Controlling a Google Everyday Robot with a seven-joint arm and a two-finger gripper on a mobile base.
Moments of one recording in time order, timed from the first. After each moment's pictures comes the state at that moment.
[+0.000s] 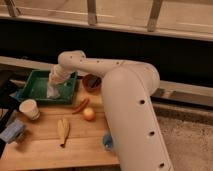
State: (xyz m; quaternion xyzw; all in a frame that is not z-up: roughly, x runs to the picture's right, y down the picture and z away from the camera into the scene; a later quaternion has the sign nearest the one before) arm -0.292 -0.051 0.839 -0.36 -0.12 0.62 0.68
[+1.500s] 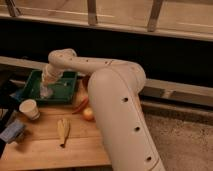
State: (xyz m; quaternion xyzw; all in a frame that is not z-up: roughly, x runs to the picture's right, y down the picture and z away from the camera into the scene) arm -0.320 -0.048 0.847 -0.36 -0.11 0.60 0.70
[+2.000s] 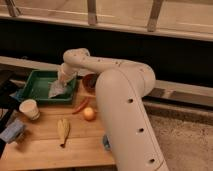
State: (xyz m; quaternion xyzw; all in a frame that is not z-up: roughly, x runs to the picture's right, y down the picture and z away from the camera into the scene) arm -0.241 -0.071 0.890 -0.33 -0.07 0.66 0.67
